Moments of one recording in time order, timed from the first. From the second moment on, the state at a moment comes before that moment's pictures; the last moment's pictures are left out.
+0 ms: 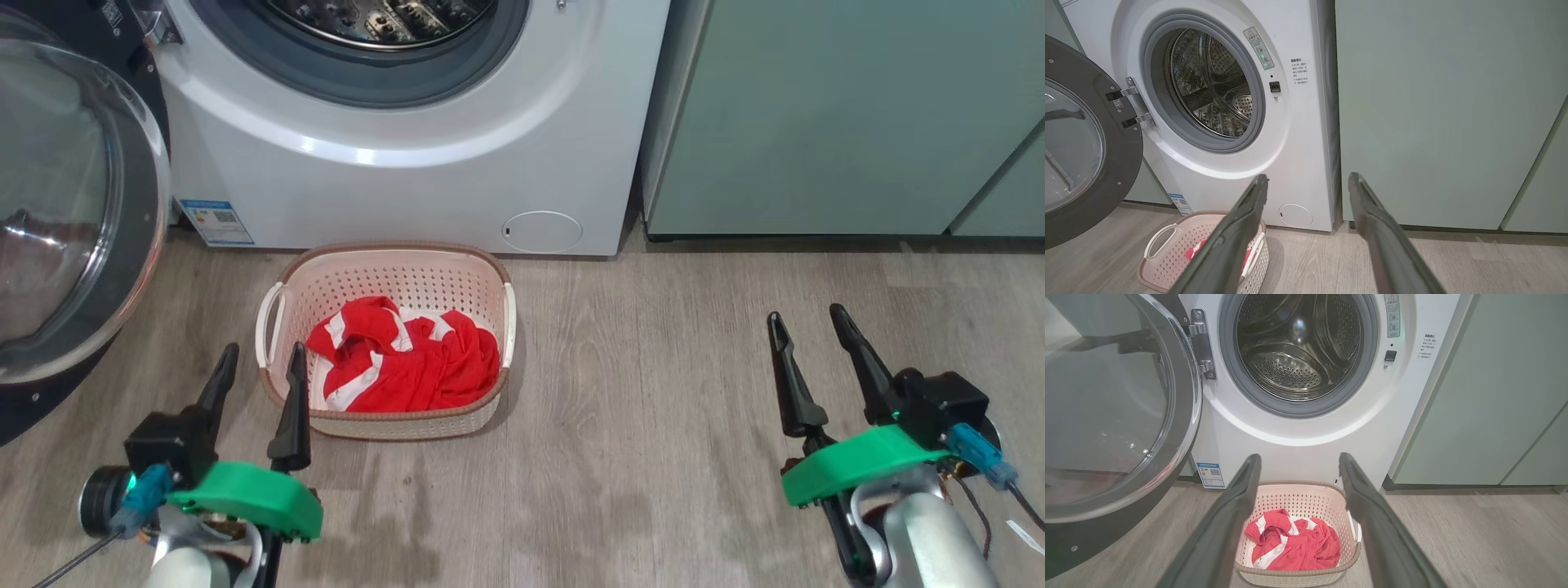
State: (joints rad) left arm 0.00 0.07 -0.02 0.06 -0.18 -0.04 -0.15; right arm -0.09 -0.05 0.00 0.24 0.19 0.13 -0.25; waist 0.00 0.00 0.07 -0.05
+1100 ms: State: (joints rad) left arm -0.01 0.09 -0.05 0.08 -0.20 -0.03 -0.17; right arm -0.09 -0.05 0.01 0.25 0.20 0.13 -0.25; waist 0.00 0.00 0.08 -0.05
